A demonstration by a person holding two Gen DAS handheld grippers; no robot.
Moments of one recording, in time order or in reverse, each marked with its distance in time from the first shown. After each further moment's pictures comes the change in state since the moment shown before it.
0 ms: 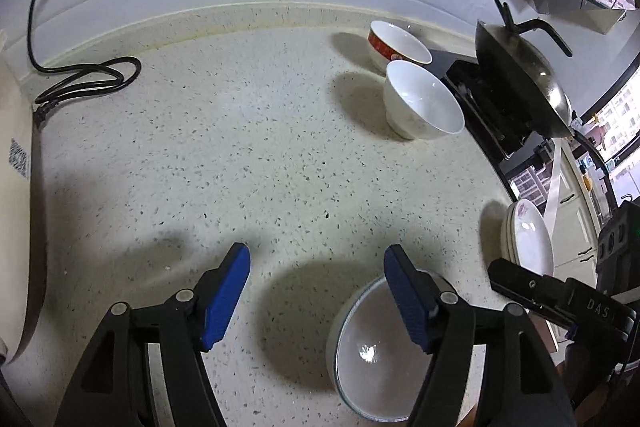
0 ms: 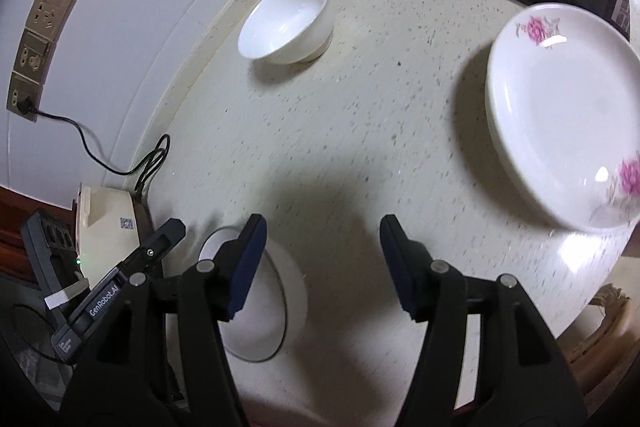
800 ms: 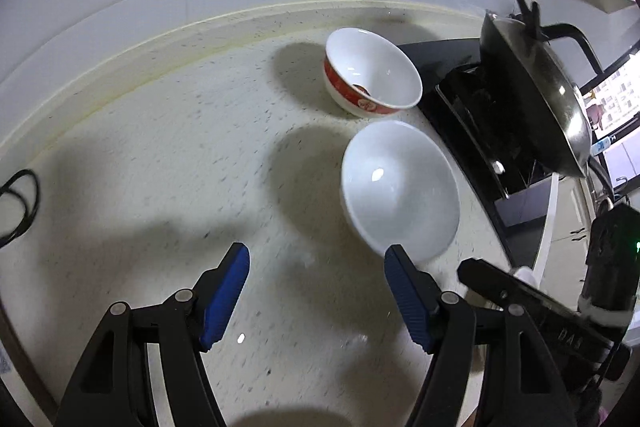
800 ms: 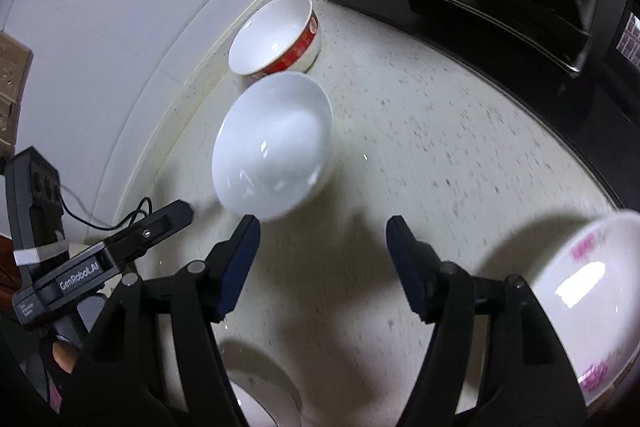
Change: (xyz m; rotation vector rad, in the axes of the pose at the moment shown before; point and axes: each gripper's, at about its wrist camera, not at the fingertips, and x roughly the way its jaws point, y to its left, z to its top) left arm 0.085 -0.055 0.137 0.075 0.173 -0.052; right arm 0.044 0.013 0.125 -0.035 -0.011 -0.037
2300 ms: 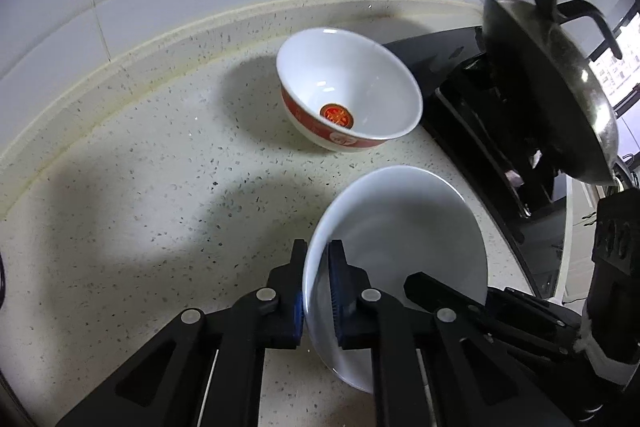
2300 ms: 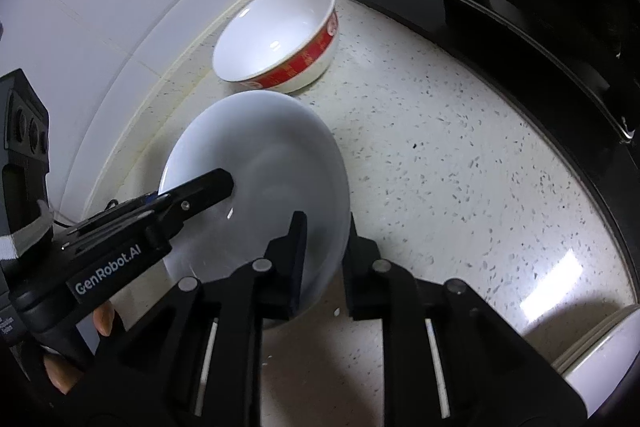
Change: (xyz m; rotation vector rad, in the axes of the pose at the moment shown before) left arm 0.056 -0.042 0.033 0.106 -0.041 0.023; right arm 0.055 0.021 0.028 -0.098 -0.011 -0.069
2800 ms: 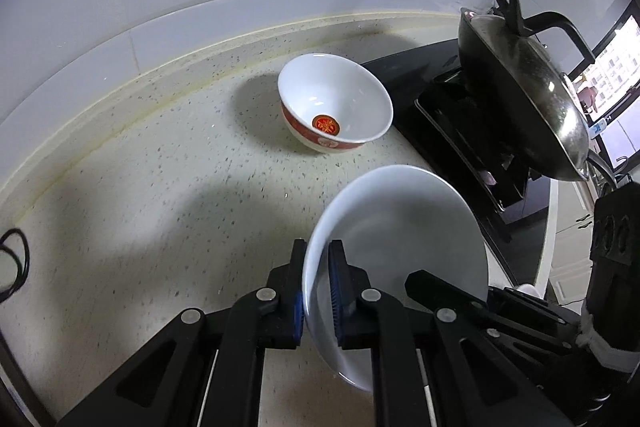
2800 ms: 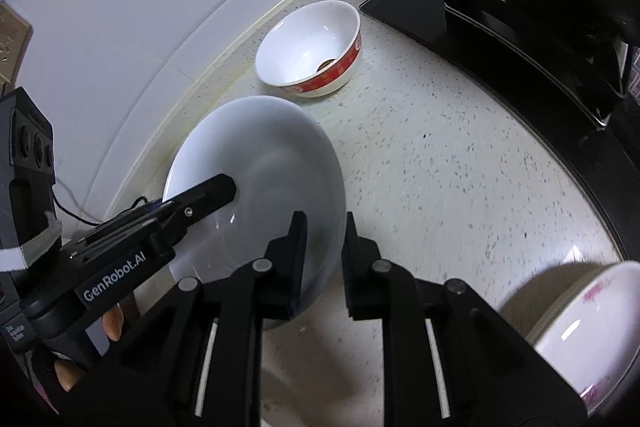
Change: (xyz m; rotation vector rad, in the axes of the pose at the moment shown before) left arm -0.050 -0.006 -0.022 -0.007 -0.024 -0.007; right arm -0.042 0.021 -0.012 0.013 -0.013 0.022
